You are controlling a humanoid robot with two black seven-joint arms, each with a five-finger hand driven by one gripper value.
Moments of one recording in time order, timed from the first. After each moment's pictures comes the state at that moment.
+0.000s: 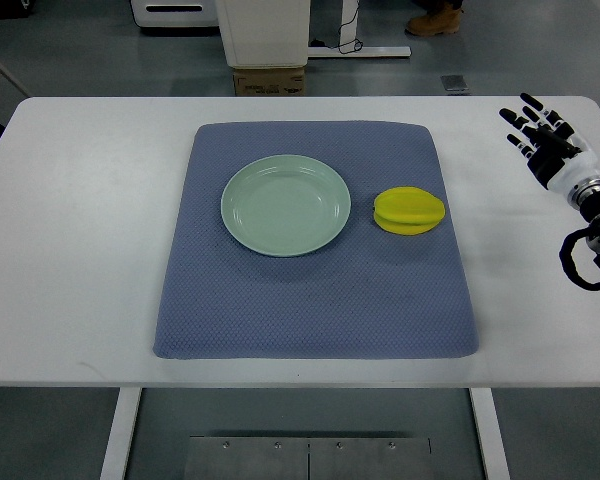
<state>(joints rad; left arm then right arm) -0.04 0.00 -0.10 -0.20 0.14 0.00 0.00 0.89 -0.29 0.48 0.42 0.17 0.21 0.24</state>
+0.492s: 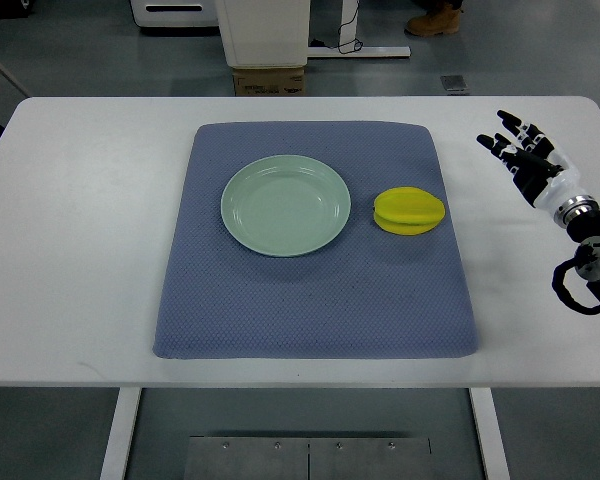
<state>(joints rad) -0.04 0.00 -0.10 -0.20 0.14 0.00 0.00 0.82 -0.31 0.48 0.54 0.01 0.21 0.35</state>
